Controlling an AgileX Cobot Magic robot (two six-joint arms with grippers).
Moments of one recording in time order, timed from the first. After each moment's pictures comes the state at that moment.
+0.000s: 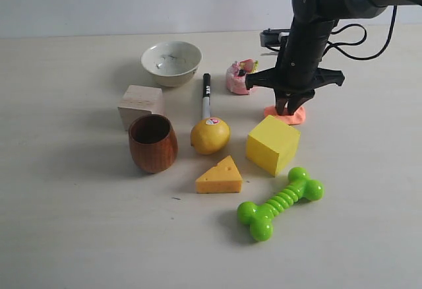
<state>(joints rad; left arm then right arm) -0.04 0.01 0.00 0.00 0.37 -0.13 0.31 2.28 -1.69 0.03 0.99 0.23</state>
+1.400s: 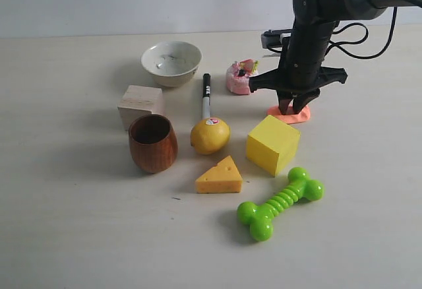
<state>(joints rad) -0.04 0.01 0.00 0.00 0.37 -0.13 0.31 2.29 -1.69 0.00 0.99 0.21</state>
